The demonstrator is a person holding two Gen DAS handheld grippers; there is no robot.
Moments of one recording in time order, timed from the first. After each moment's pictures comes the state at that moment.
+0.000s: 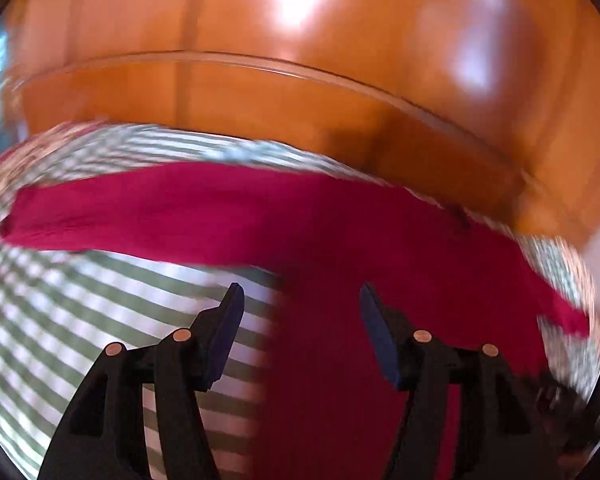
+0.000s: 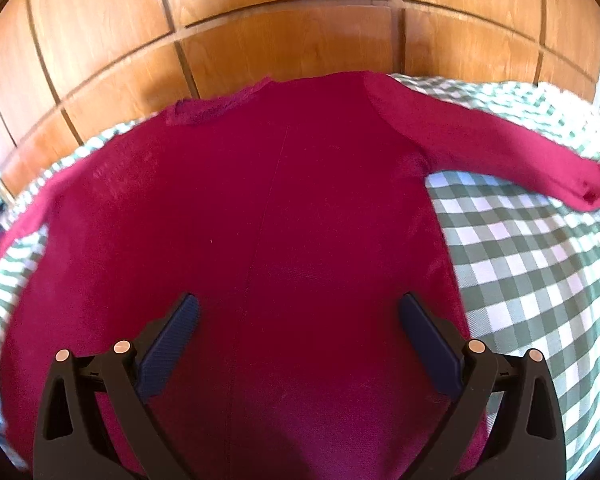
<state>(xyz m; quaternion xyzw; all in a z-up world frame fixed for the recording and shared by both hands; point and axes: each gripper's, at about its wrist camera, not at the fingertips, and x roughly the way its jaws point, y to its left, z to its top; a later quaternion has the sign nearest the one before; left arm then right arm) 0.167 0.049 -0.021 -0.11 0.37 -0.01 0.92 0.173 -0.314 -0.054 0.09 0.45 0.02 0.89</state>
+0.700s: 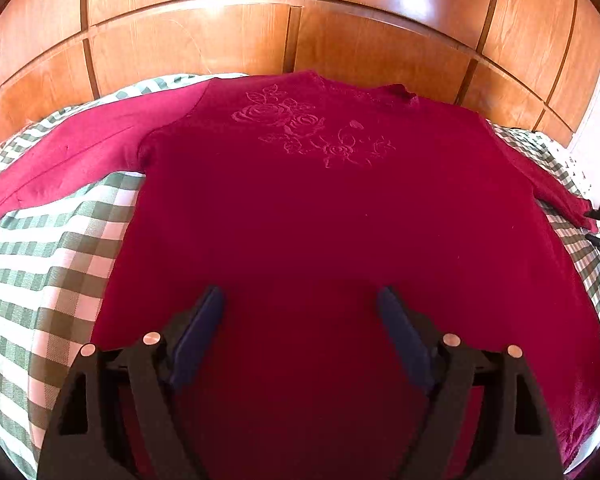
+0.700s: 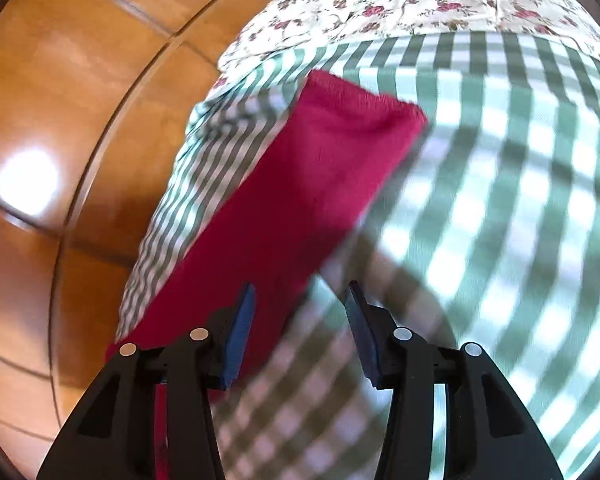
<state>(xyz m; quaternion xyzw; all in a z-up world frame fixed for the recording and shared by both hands) 0.163 -0.029 -0.085 -0.03 0.43 -0.08 0.90 0.188 -0.656 -0.059 0.44 0.35 -0.26 0.78</state>
